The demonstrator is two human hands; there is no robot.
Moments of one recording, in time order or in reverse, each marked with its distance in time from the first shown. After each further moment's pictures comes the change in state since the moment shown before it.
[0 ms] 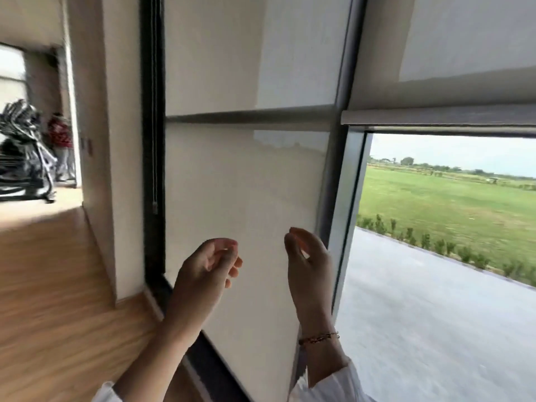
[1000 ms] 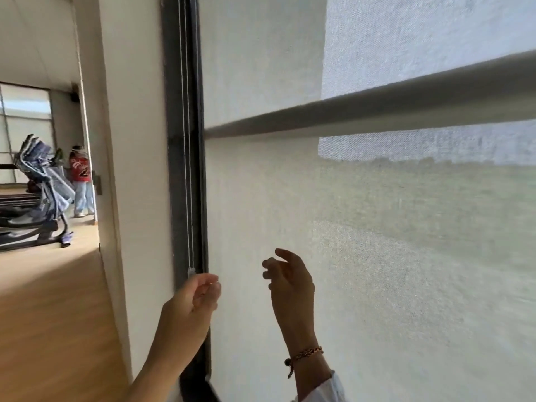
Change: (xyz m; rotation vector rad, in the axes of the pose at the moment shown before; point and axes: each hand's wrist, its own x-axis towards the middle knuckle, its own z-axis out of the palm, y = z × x) left_hand 0.699 -0.369 -0.314 0.390 0.048 -0.024; right_hand 0.366 0.296 0.711 0.225 -0.160 0.198
